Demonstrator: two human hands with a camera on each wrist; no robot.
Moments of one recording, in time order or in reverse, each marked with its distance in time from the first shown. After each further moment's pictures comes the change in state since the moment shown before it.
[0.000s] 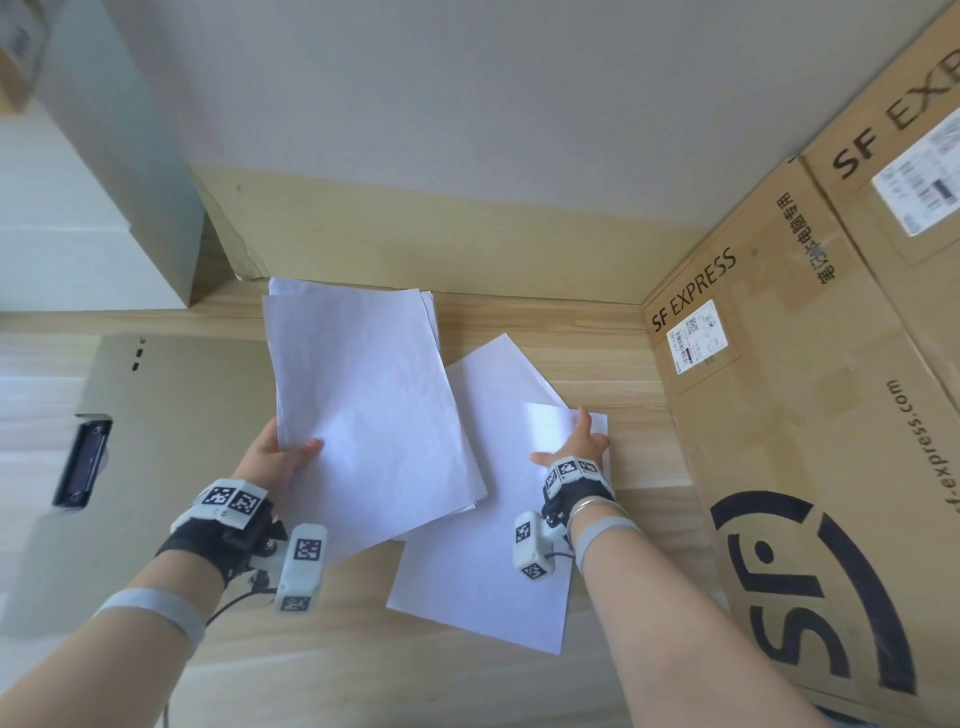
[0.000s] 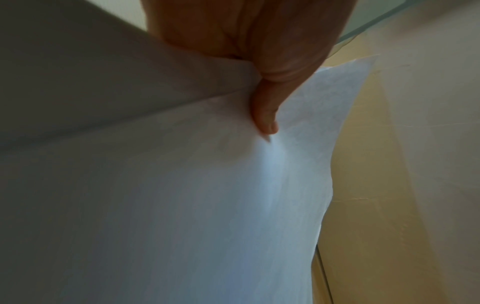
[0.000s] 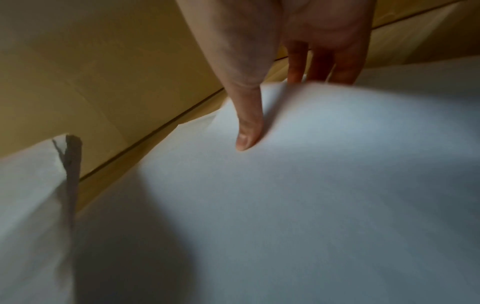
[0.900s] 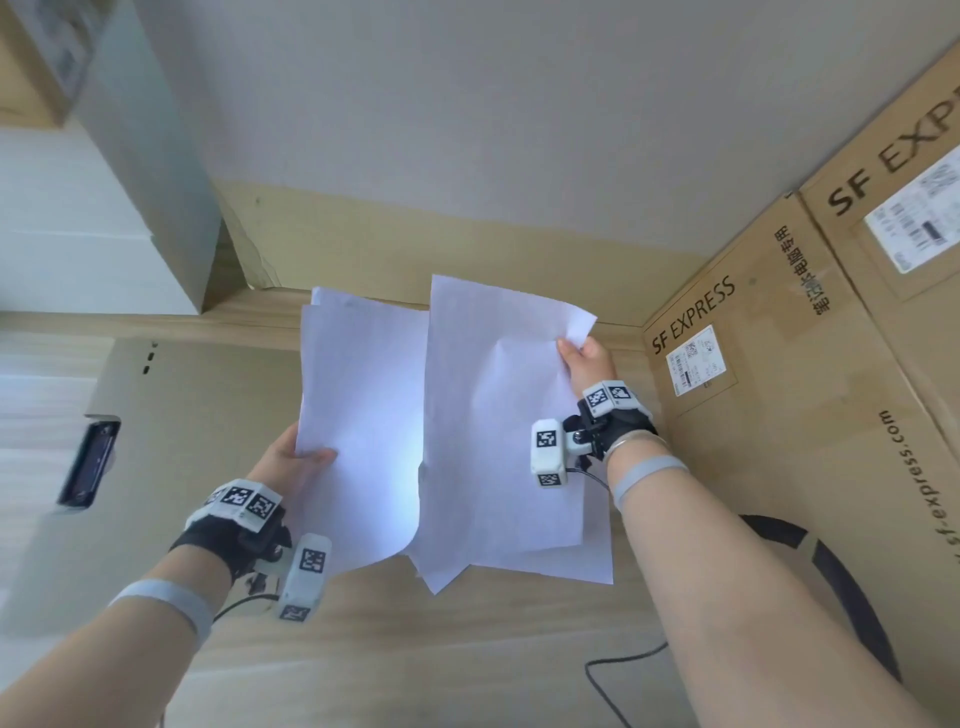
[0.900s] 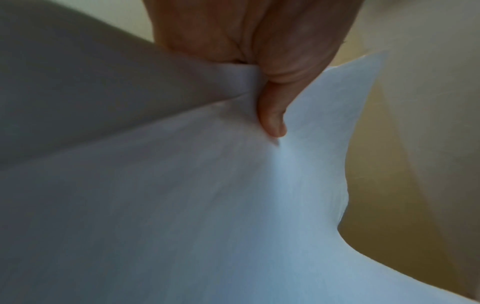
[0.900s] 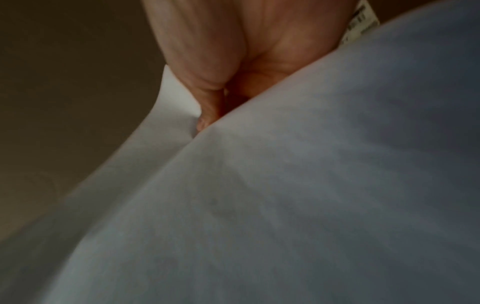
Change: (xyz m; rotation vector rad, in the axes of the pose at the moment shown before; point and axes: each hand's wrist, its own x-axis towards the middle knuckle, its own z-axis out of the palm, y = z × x) left_hand -0.003 0.007 0.007 0.101 -0.072 -0.009; right_hand 0.005 -0.099 -0.060 0.445 0.034 -0.471
